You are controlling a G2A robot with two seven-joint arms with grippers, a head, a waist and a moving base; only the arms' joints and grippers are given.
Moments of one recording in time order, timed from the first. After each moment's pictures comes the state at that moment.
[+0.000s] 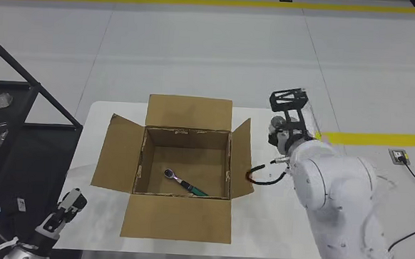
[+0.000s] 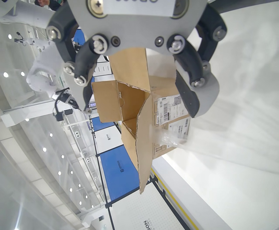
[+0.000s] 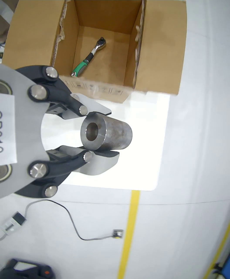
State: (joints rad) left arm 1.78 -1.16 -1.96 -1.84 -0.10 -0.44 -0.43; right arm -0.65 -1.41 1.17 -1.92 -1.50 0.16 1.38
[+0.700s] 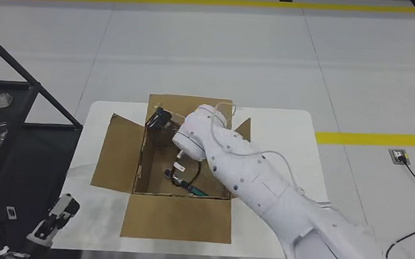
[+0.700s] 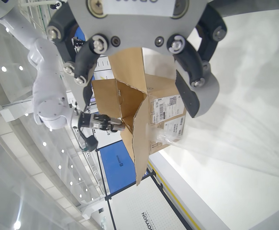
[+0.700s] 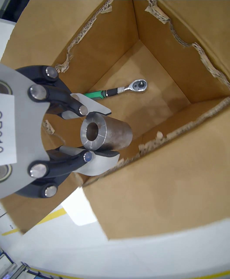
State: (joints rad) left arm 1.83 -1.17 -1.99 -1.85 -0.12 -0.47 -0.40; right arm -0.03 -1.77 0.48 -0.71 -0.92 -0.19 1.13
